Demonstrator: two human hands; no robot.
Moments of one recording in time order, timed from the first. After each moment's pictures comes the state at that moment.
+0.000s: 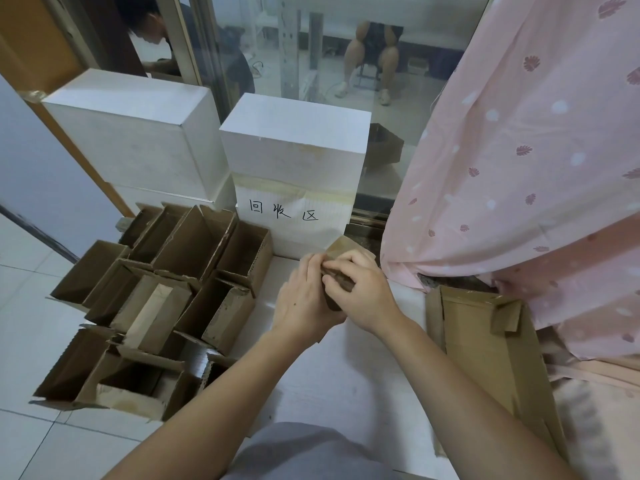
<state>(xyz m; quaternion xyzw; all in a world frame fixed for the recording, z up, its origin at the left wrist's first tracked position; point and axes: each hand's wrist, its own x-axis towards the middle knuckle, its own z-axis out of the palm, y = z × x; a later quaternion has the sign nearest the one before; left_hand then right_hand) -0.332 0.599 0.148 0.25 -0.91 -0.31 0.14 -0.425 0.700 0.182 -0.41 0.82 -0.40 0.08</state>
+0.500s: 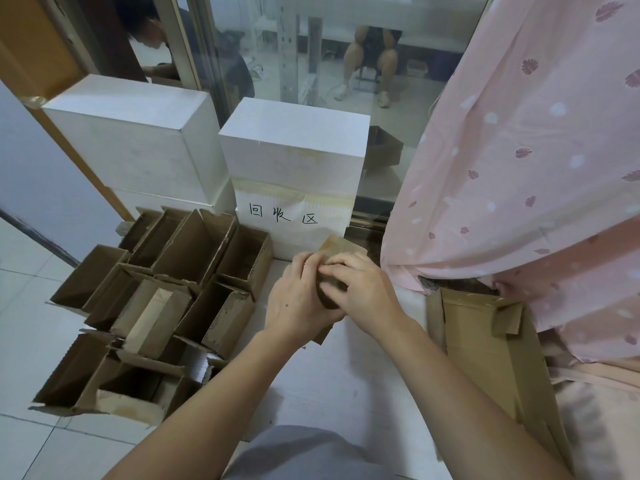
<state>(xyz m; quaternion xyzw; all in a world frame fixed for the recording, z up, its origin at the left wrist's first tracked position) -0.327 0.587 0.157 0.23 -0.92 -0.26 0.20 -0.427 0.697 0.189 -0.49 0.81 -0.33 -0.04</state>
